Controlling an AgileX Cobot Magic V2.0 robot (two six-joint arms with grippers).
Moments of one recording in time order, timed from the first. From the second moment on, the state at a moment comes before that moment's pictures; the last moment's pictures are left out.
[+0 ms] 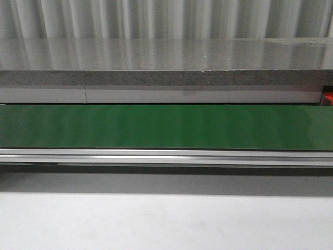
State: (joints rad) left arm -0.05 0.41 -0.51 0.02 0.53 -0.02; right arm -0.79 1.60 -0.78 -0.03 0.33 0.29
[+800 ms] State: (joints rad) left arm -0.05 0.41 -0.51 0.02 0.53 -0.02; right arm -0.79 1.55 -0.78 -0.03 0.38 0.29
